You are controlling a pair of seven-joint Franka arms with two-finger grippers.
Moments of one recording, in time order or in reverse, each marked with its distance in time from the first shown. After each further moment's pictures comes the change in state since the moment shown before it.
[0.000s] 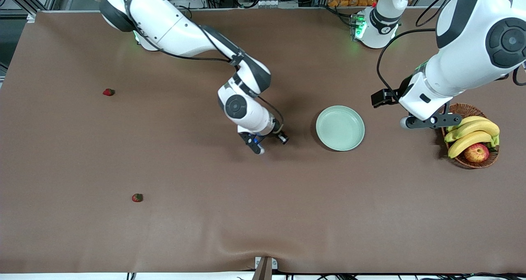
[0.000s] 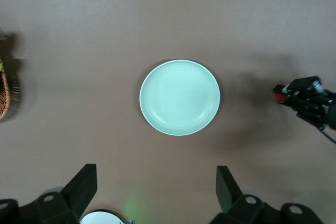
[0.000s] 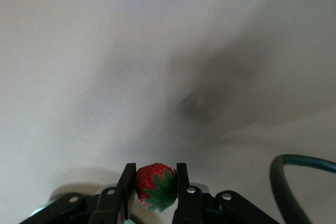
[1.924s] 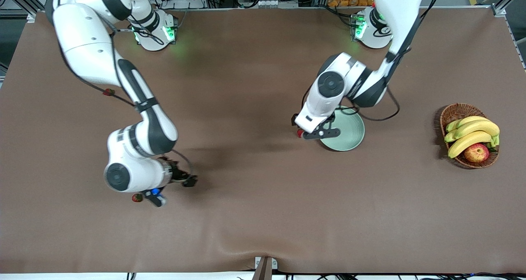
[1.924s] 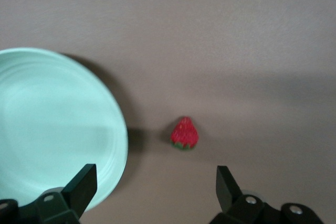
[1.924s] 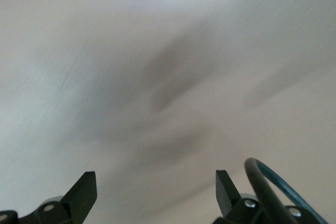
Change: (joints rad) left arm -0.246 0.307 -0.106 -0.367 0.197 0.759 -0.406; right arm -0.459 -0.035 -0.119 0.169 -0.169 -0.616 -0.630
